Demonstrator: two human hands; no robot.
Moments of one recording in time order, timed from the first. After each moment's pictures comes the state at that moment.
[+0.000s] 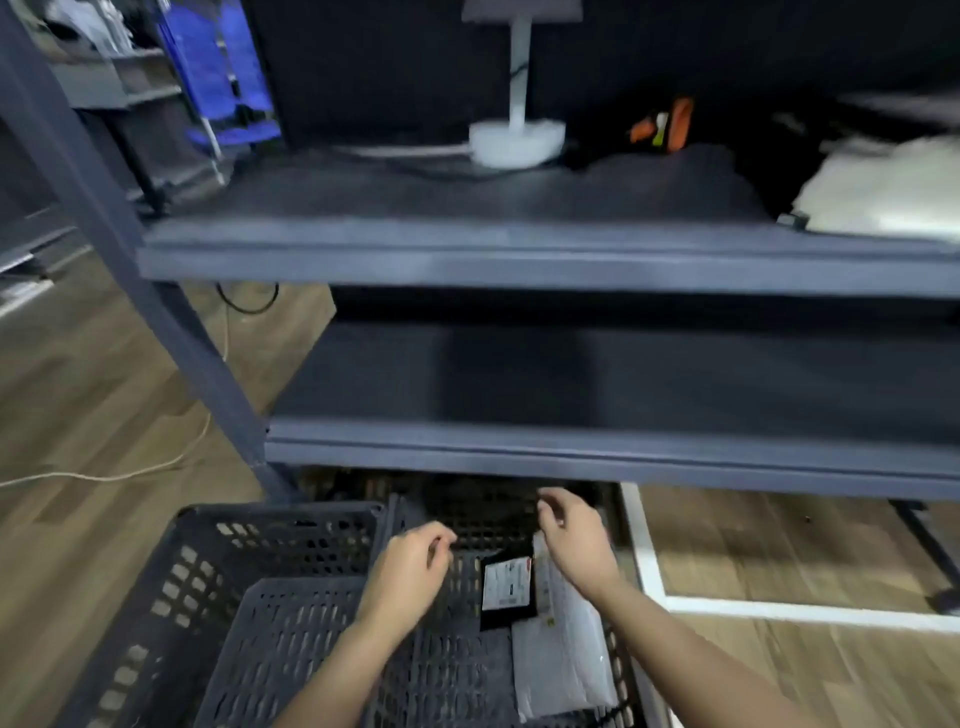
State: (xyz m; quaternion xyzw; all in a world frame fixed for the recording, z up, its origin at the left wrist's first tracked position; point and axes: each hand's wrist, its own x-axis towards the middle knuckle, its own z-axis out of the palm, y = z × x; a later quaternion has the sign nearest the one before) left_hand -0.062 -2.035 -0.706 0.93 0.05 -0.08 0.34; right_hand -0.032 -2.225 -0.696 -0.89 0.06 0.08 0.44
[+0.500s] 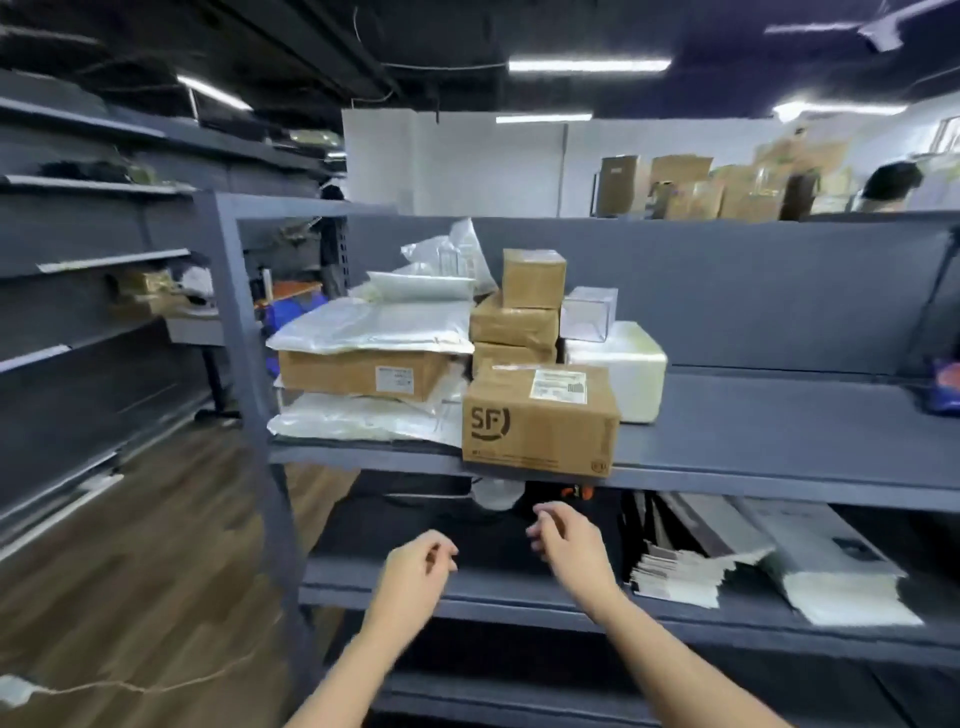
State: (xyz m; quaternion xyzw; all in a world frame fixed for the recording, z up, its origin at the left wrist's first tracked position) left_hand -0.087 -2.055 -0.184 0.89 0.00 0.06 0.44; right_hand -0.067 -2.244 -0.155 -0.84 0.00 -0.05 0.54
